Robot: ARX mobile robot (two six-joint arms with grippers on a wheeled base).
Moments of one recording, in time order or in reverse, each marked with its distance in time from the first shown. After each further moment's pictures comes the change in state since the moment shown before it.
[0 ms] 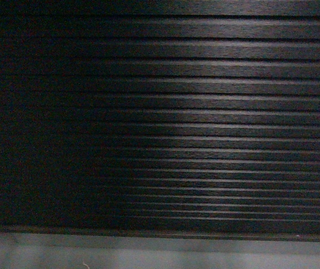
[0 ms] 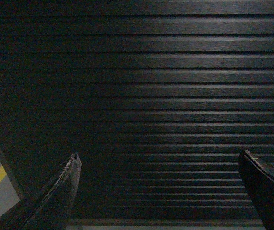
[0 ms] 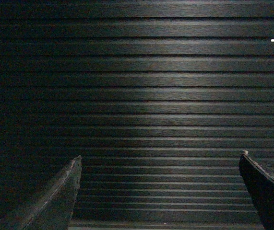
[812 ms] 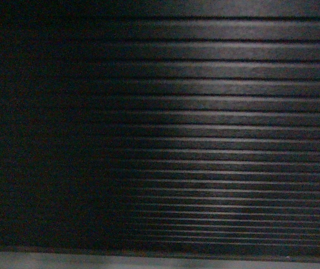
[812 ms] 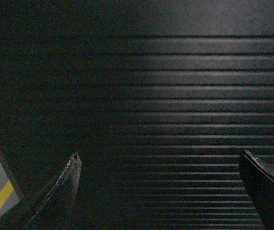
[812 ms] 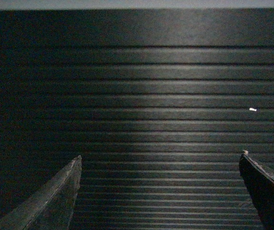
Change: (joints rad) left arm 0.000 0.000 0.000 0.000 -0.001 0.001; right arm 0.000 0.000 0.000 0.000 -0.001 0.001
